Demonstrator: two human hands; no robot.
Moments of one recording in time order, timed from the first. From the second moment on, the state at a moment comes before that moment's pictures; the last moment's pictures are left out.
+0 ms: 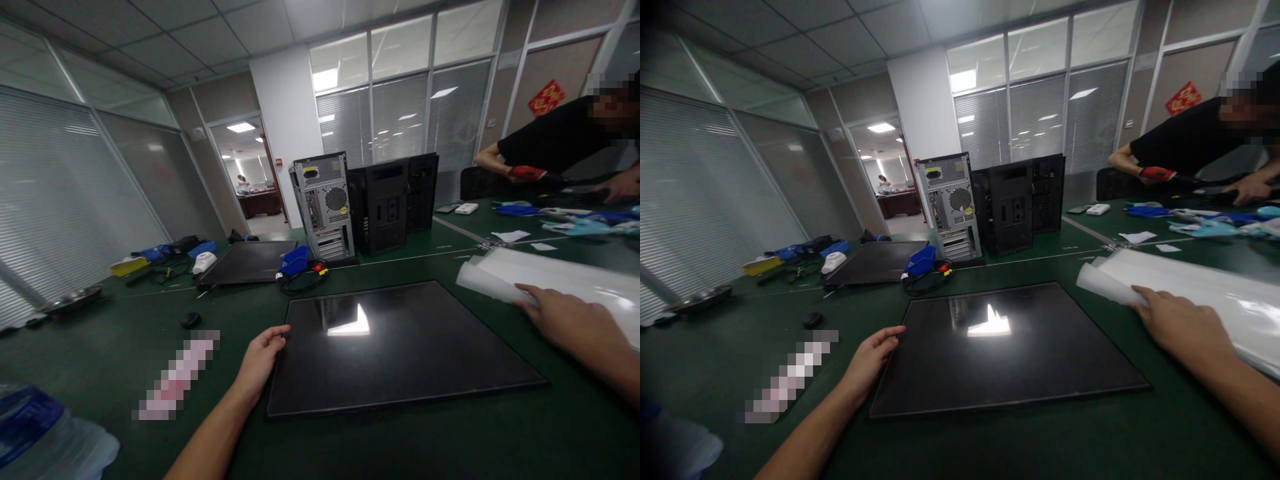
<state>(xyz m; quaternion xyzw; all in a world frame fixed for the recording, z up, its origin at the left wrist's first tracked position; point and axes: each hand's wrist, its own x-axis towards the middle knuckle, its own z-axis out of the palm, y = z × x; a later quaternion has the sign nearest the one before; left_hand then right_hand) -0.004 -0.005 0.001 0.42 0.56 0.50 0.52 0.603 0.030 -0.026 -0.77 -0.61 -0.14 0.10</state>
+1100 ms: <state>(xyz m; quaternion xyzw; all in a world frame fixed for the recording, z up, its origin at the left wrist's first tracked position) -0.007 -0.004 -0.004 0.44 0.57 0.49 0.49 0.466 -0.010 0.001 -0.58 -0.80 -0.01 0.14</state>
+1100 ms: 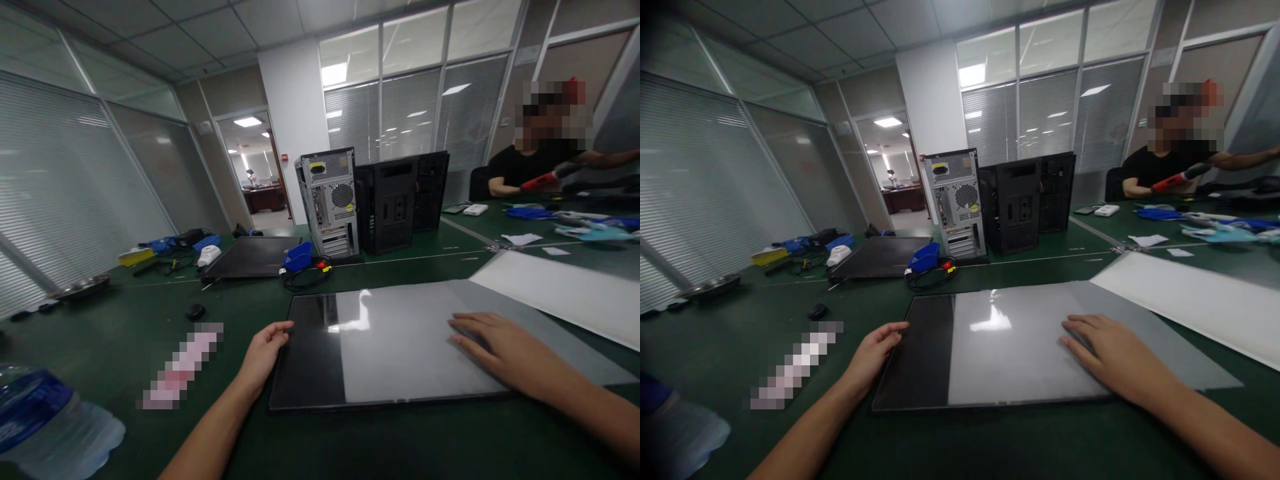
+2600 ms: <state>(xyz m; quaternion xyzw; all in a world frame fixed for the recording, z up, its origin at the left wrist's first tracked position) -0.002 -0.007 0.004 0.46 0.57 0.48 0.48 0.524 0.011 0.009 -0.60 -0.78 -0.07 0.18</state>
